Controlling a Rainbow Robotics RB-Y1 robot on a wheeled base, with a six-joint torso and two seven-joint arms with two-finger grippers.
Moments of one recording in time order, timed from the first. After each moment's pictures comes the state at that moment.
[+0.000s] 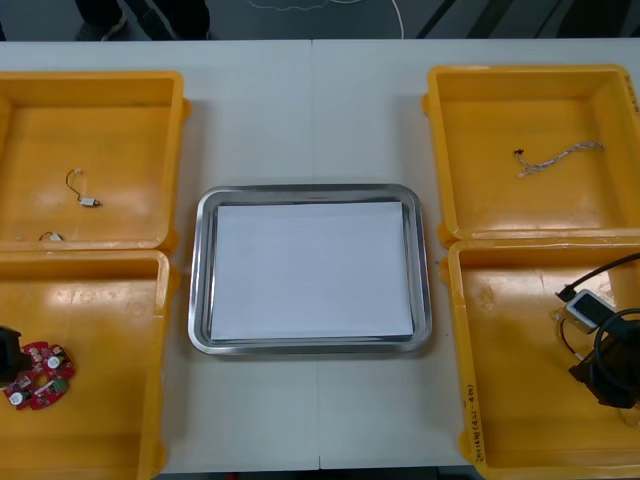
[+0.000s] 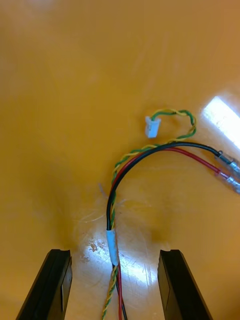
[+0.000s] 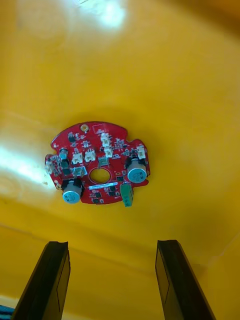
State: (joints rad) right arm 0.24 -0.81 -0.02 -2.03 -0.73 1.24 2.00; left arm 0.21 0.59 0.38 -2.34 0.70 1.86 -1.00
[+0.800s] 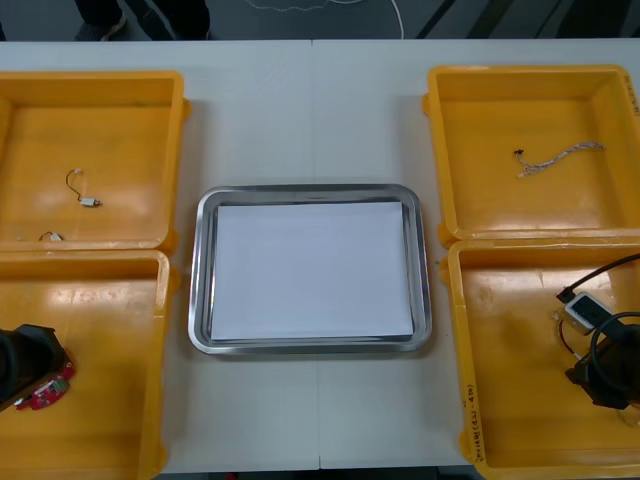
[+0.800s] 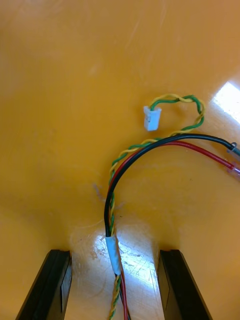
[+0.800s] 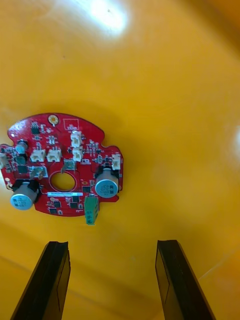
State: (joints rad) right arm 0.22 -0.78 -0.02 -1.98 -0.73 1.23 2.00; left arm 0.24 0.46 0.29 -2.34 0.55 1.73 -0.89
